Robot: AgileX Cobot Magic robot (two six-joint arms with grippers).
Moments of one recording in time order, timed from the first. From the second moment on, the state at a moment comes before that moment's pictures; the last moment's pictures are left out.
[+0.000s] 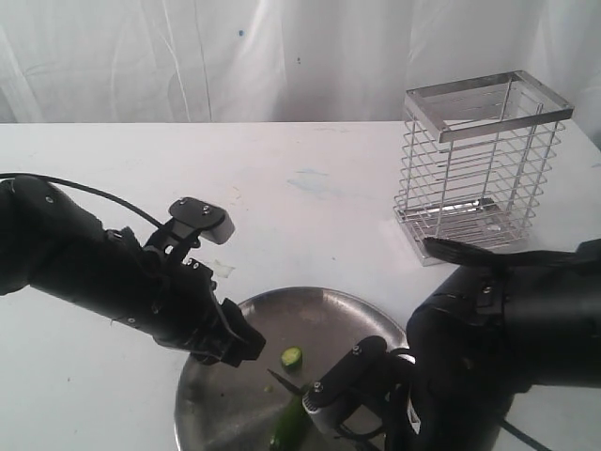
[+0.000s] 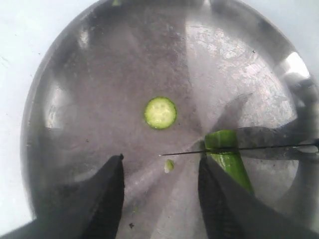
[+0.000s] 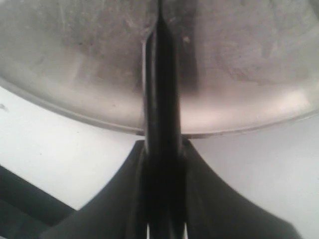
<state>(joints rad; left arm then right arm) -0.43 1.61 -0.78 -1.12 0.52 1.13 0.88 1.58 -0.71 0.10 0.81 -0.02</state>
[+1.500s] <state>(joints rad) -0.67 1.71 -0.68 -1.35 0.42 1.09 0.88 1.60 -0.76 0.02 1.04 -0.06</state>
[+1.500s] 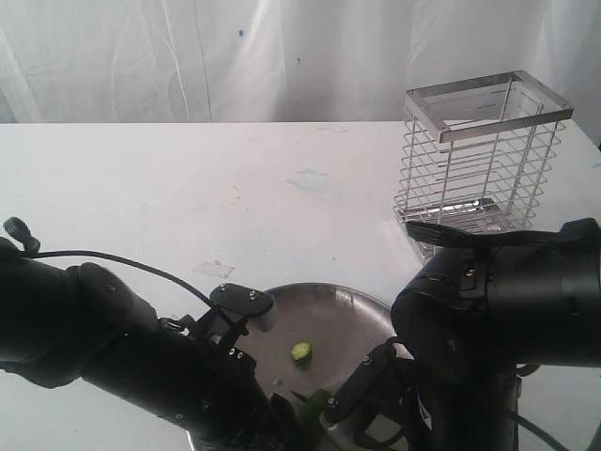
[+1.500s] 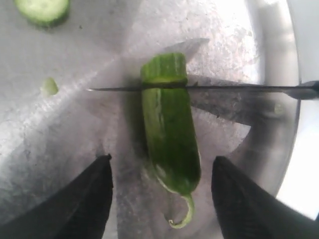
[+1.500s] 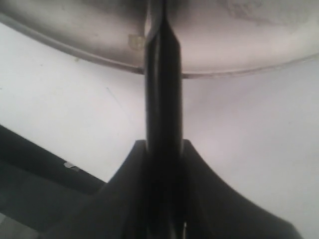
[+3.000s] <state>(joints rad) -0.63 1.75 -0.68 -1.51 0.44 1.04 0.88 1.60 -0.76 -0.02 1.13 -0.06</state>
